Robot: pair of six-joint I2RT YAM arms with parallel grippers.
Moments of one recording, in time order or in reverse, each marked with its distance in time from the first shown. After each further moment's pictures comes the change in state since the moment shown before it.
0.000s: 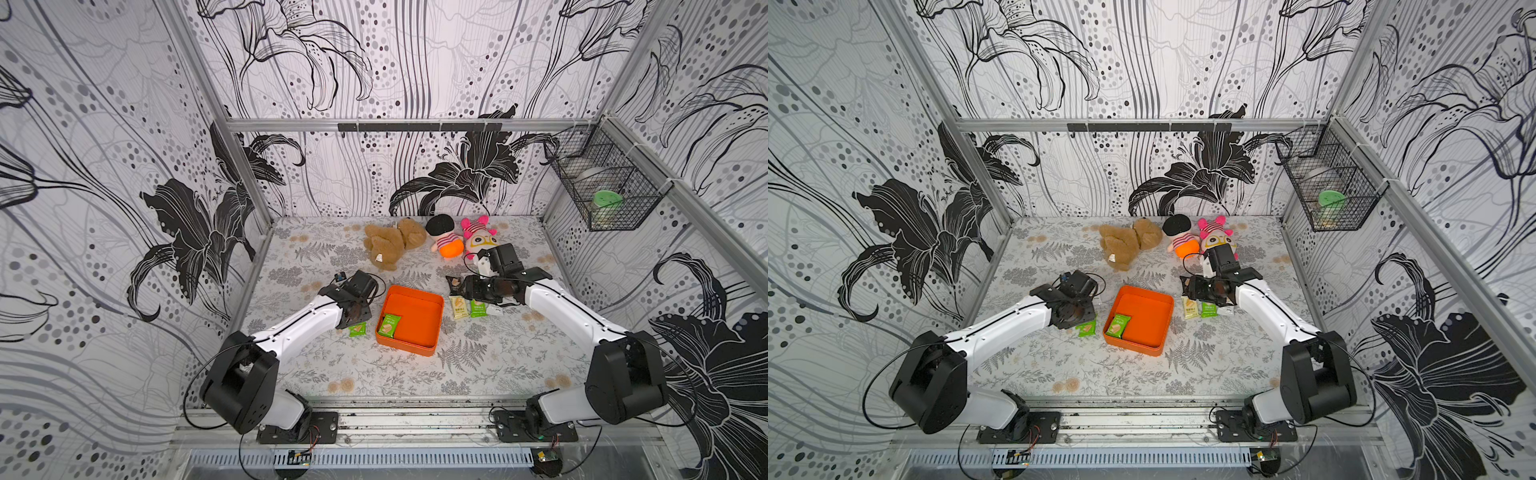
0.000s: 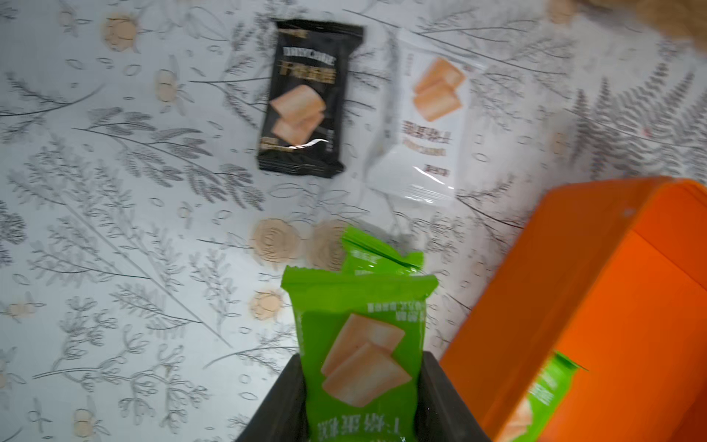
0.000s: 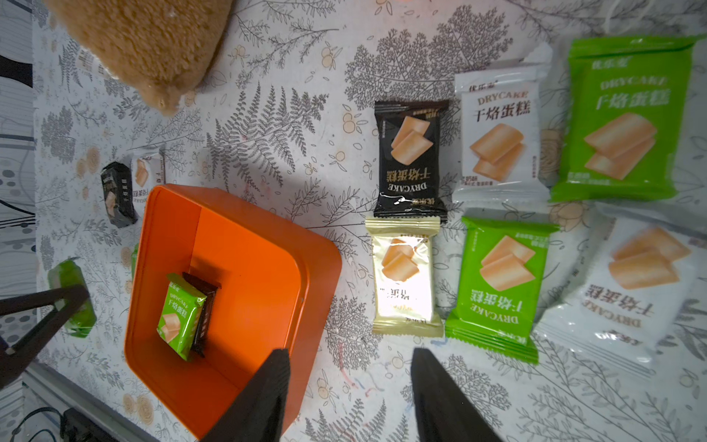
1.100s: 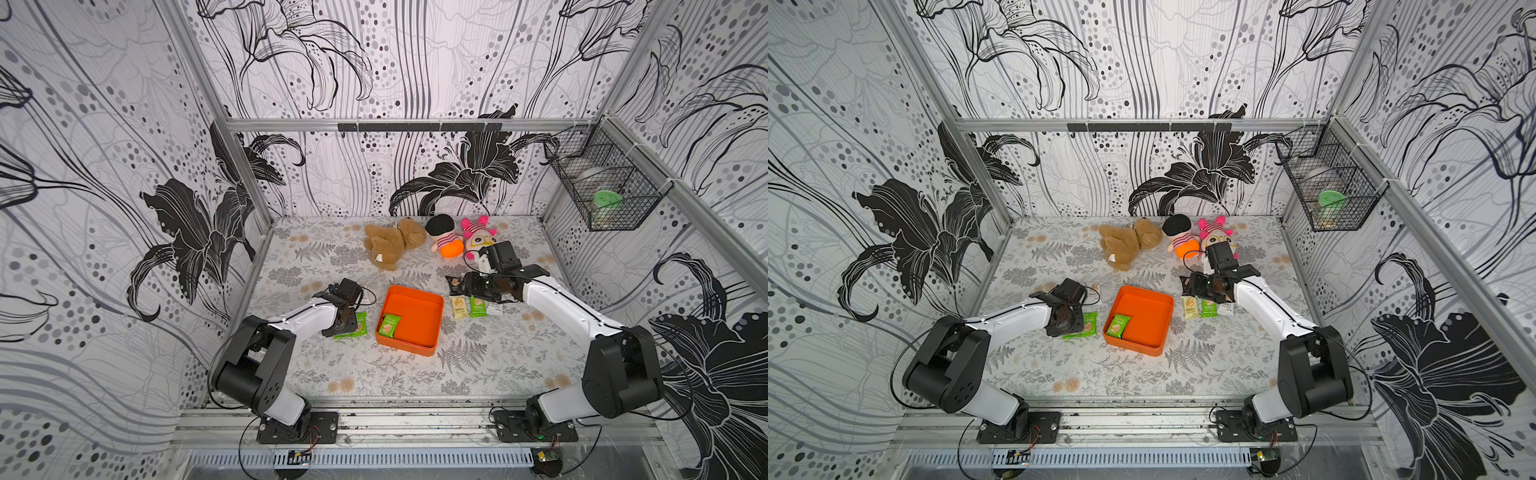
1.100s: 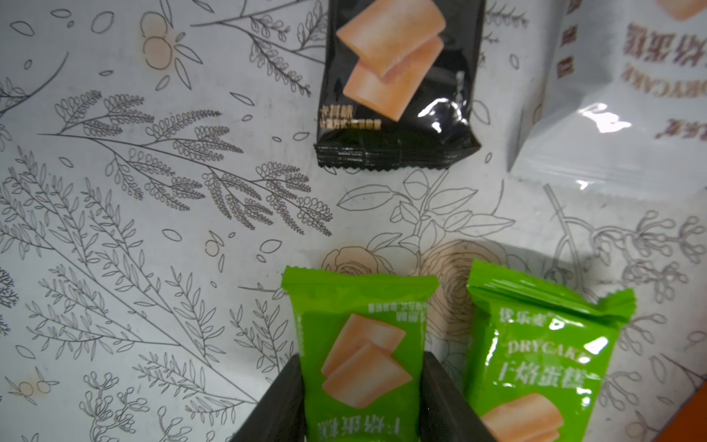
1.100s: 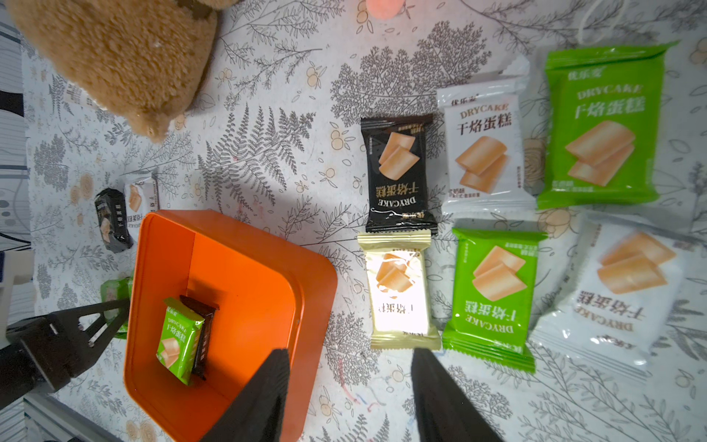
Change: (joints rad) left arm 0.121 0.109 -0.132 0.142 0.034 0.224; right arm 0.000 0.025 0.027 0.006 0.033 0.048
